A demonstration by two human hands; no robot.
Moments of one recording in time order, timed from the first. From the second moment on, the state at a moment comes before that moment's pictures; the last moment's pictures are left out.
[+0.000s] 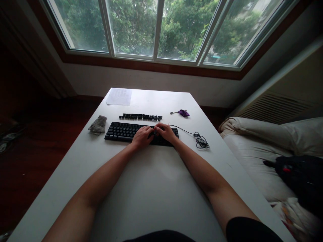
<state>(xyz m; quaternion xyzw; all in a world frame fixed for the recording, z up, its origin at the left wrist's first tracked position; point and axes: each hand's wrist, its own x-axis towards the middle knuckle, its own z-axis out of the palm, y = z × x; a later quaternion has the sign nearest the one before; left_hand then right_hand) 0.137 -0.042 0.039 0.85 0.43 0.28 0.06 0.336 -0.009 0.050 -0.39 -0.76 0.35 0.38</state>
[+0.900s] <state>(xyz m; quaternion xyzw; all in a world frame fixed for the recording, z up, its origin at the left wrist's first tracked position) 0.138 -0.043 0.042 0.85 0.44 0.28 0.07 0.335 -0.010 0.052 -0.40 -0.75 0.35 0.38</state>
